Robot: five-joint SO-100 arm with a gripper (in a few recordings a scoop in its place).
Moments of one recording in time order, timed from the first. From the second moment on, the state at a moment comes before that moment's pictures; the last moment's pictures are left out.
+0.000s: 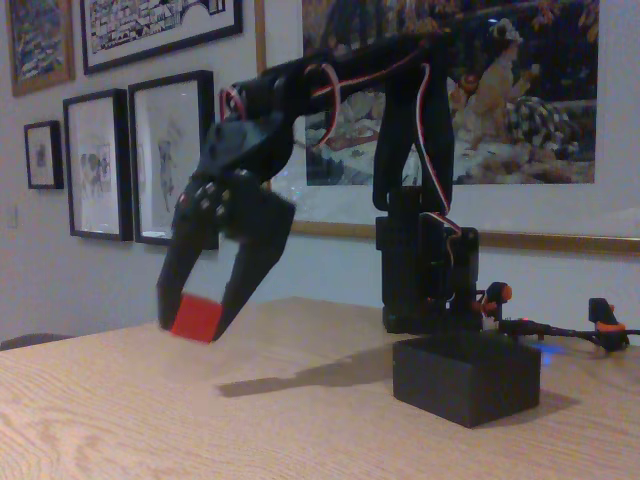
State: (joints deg) arm -7.1 97.6 117.2 50.6 -18.4
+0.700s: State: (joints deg) arm 16.2 132.8 122.6 80.0 13.6
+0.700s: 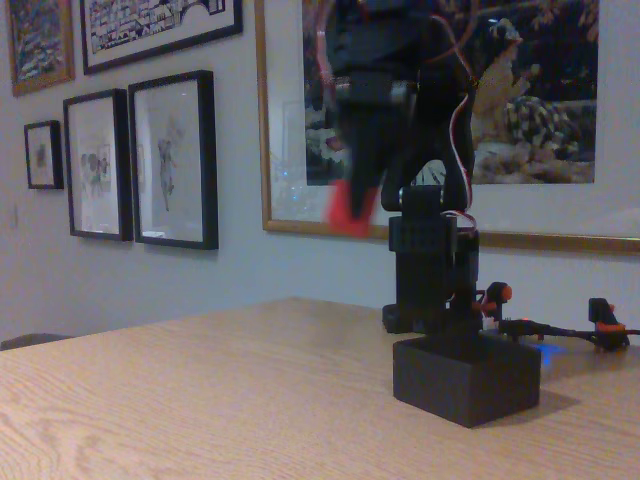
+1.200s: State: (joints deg) arm 37.4 134.2 129.6 75.5 17.9
